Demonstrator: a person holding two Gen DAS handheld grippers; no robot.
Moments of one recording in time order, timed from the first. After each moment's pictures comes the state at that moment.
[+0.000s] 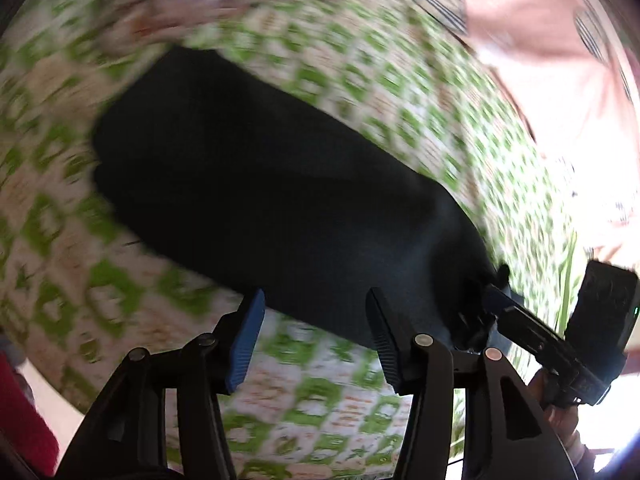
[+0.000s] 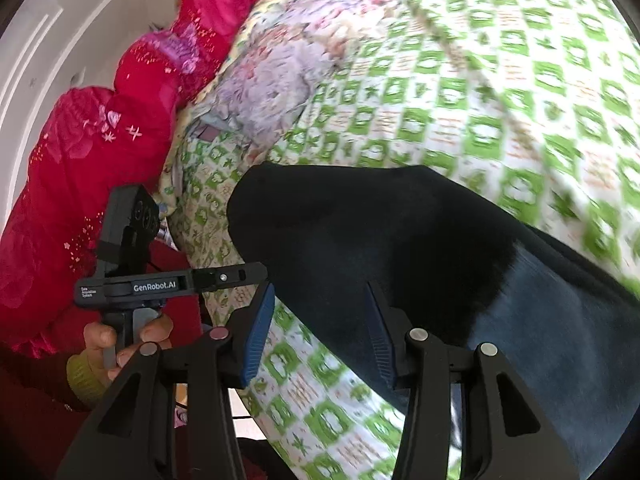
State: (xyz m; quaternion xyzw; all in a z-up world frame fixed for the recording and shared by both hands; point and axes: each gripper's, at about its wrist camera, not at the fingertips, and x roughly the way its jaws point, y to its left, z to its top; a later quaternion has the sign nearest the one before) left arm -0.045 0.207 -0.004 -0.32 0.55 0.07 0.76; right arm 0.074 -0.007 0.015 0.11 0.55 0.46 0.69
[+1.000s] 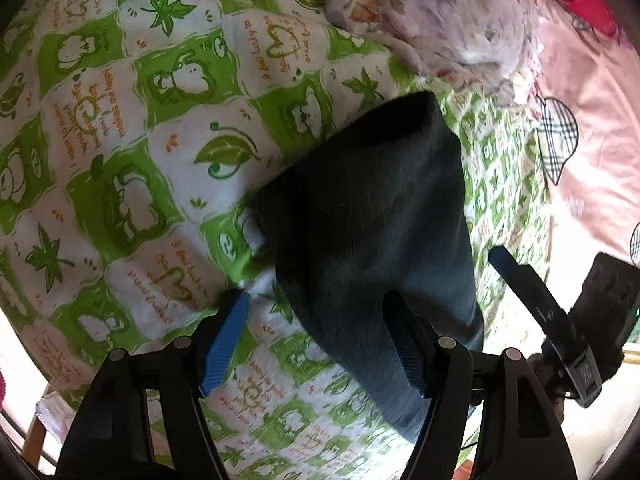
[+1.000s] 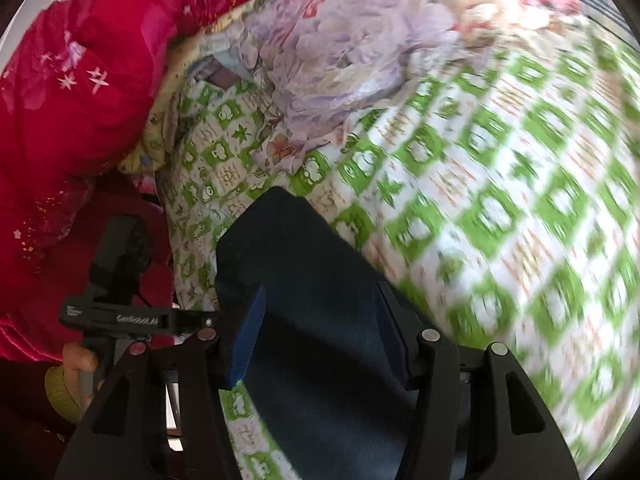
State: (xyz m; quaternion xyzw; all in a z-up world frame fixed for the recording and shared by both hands) left arm -0.064 0.317 -0.062 -0.52 0.51 0.17 0.67; right arm 0.153 0.182 0.001 -0.07 0.57 0.55 0.61
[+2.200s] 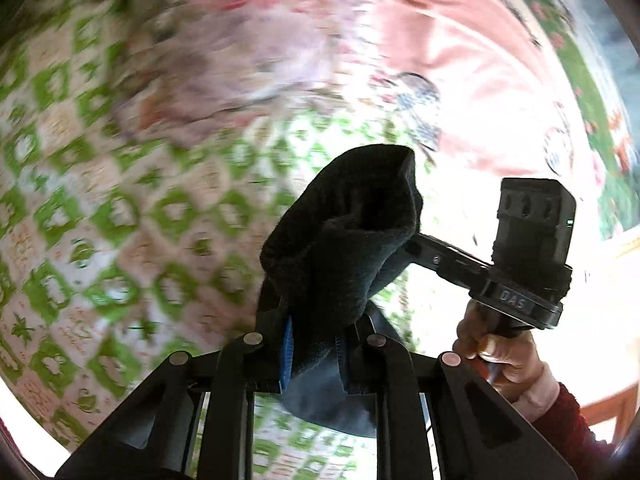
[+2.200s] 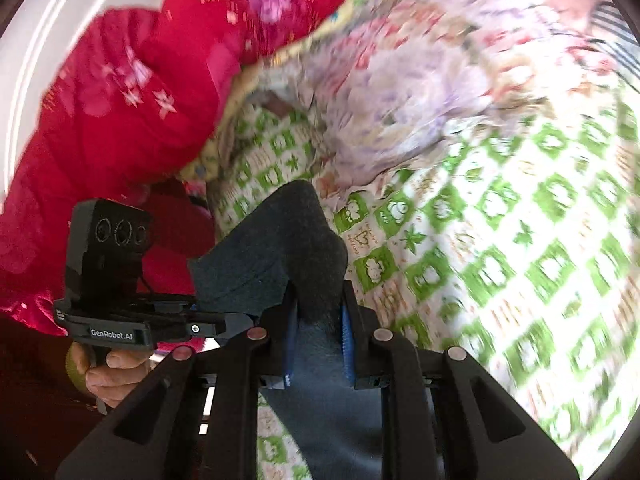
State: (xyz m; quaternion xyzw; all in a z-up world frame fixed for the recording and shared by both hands) left arm 0.007 0.254 0.054 -0.41 0.42 0.04 0.81; right arm 0.175 0.127 0.063 -0.01 0.52 0.61 0.60
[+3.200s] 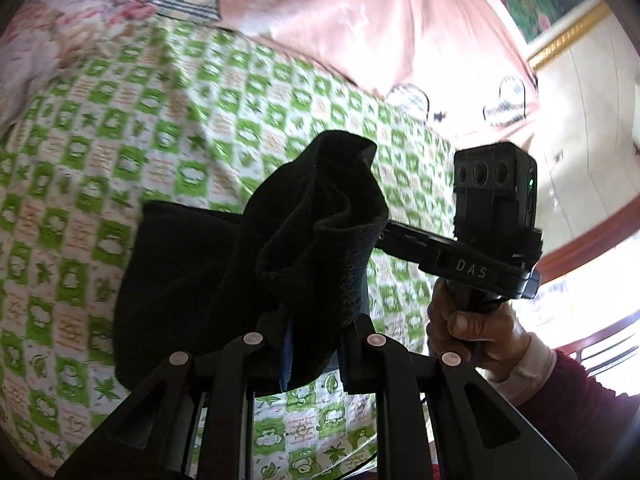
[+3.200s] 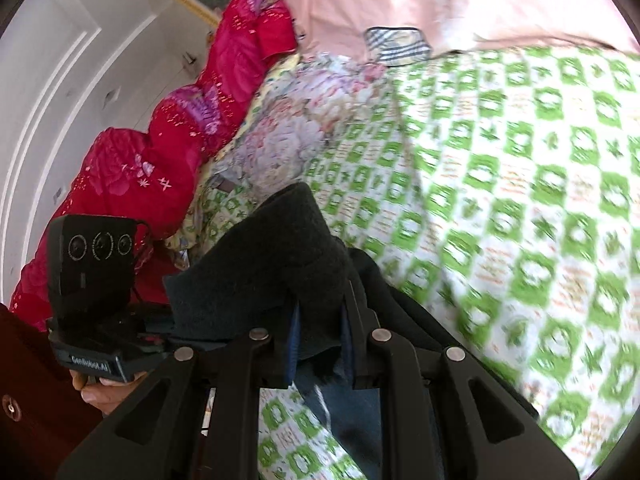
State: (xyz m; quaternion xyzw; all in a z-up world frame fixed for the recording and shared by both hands) left arm 0.034 0.008 0.065 -0.21 0.50 -0.17 0.82; right arm 0.129 -0.142 0.047 0.15 0.48 0.48 0.72
